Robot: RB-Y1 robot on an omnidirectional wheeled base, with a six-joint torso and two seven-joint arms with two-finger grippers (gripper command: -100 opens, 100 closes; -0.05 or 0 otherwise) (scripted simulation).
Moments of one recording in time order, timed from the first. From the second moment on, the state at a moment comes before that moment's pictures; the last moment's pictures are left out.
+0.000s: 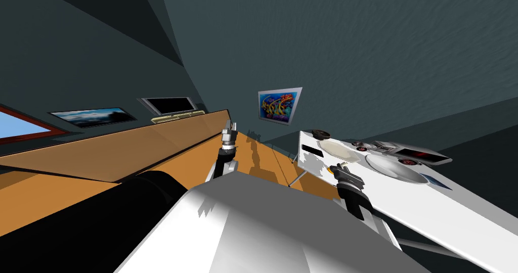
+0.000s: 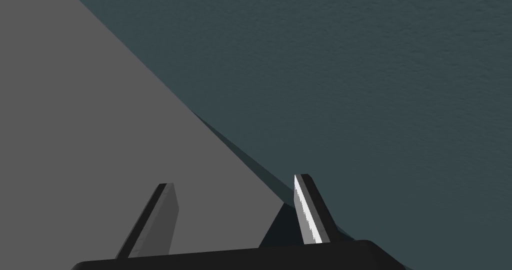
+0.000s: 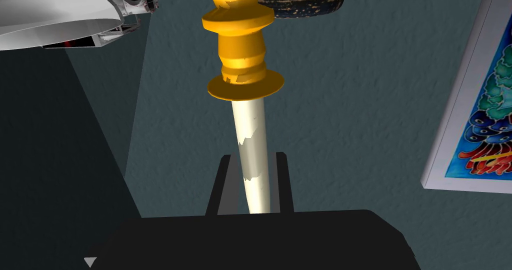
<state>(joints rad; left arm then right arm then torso) 0.48 -0.03 0.00 -2.36 -0.11 -0.51 0.01 0.22 -0.02 -0.60 -1.55 0.63 -0.24 0.82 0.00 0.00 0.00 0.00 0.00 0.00</state>
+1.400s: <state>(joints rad) 0.48 -0.04 0.00 -2.36 -0.11 -0.51 0.01 0.20 -0.30 -0.64 -1.46 0.60 -0.17 0.71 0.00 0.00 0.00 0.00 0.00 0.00</state>
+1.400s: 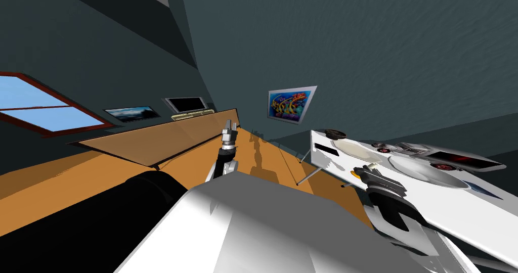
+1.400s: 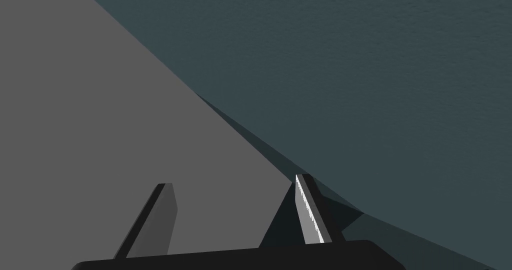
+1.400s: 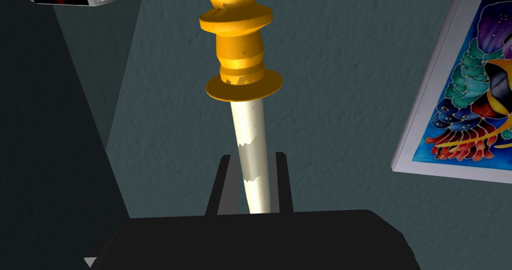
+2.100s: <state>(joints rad) 0.48 -0.03 0.00 -2.36 -0.11 -0.51 0.01 0.17 -0.48 -0.67 -1.36 0.57 -0.10 0.63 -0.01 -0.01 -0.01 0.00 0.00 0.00</state>
